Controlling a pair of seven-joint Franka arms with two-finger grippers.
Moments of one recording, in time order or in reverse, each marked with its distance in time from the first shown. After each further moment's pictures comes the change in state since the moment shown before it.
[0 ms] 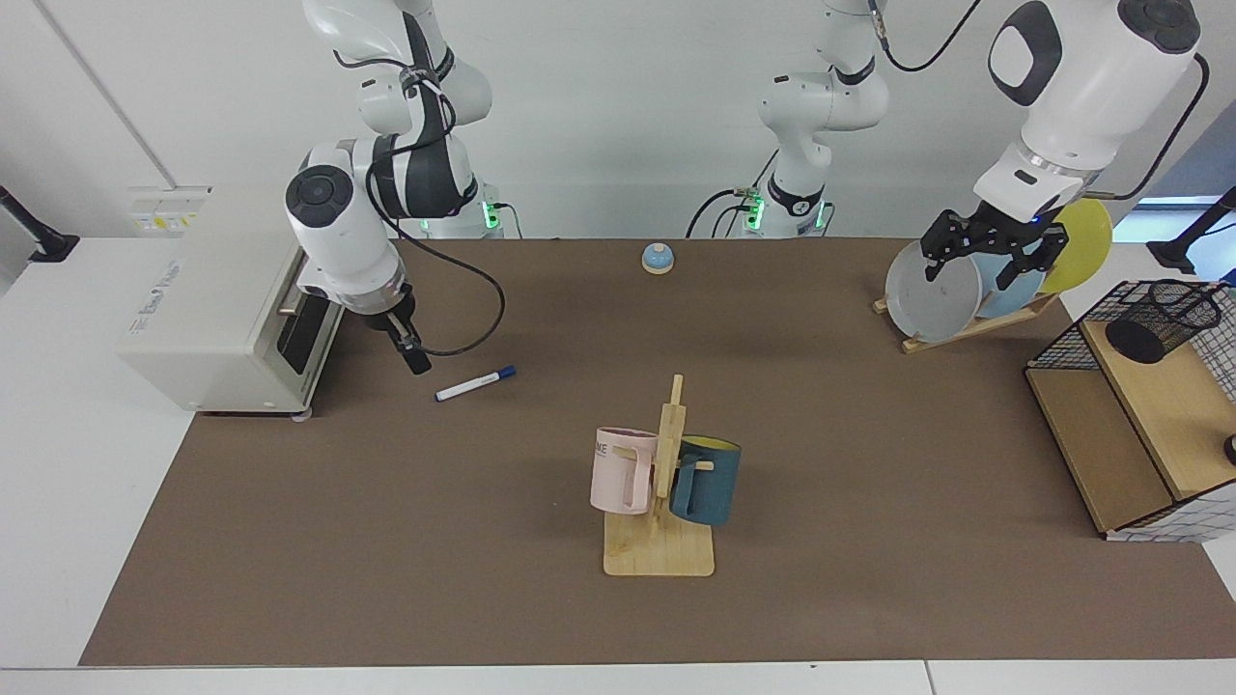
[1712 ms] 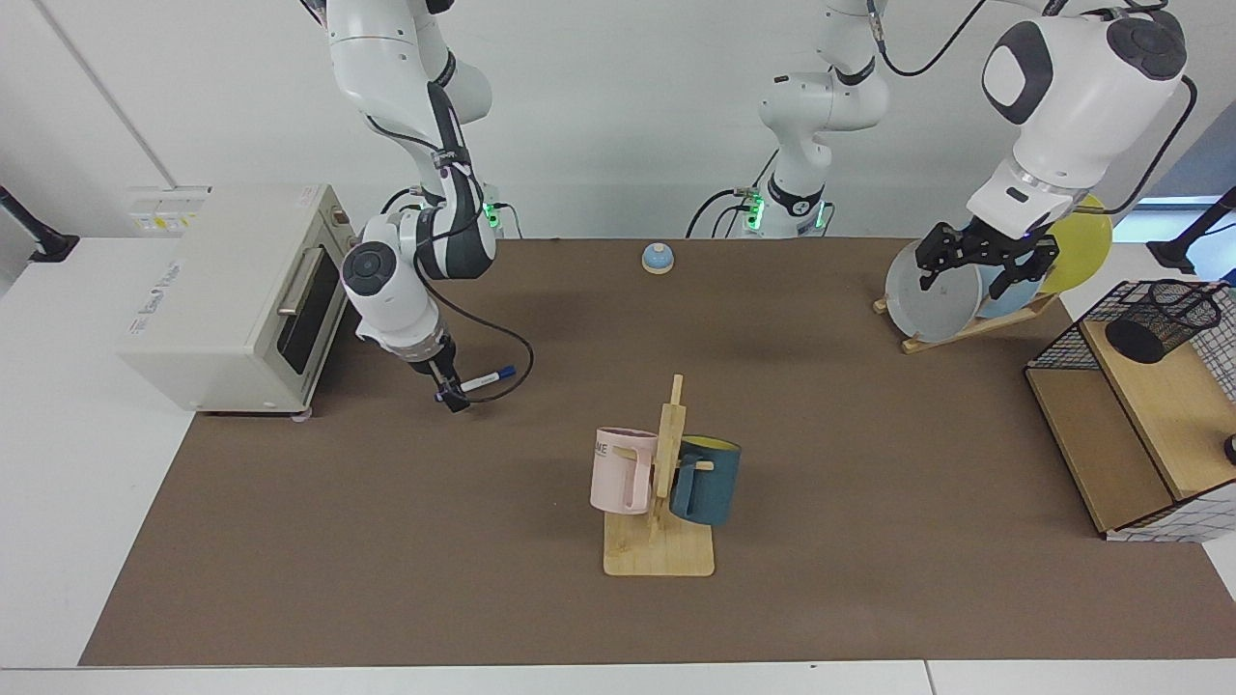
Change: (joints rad) left arm 0.000 0.003 0.003 -0.036 0.000 0.029 -0.009; right arm 0.034 0.128 -0.004 -0.175 0.136 0.343 -0.021
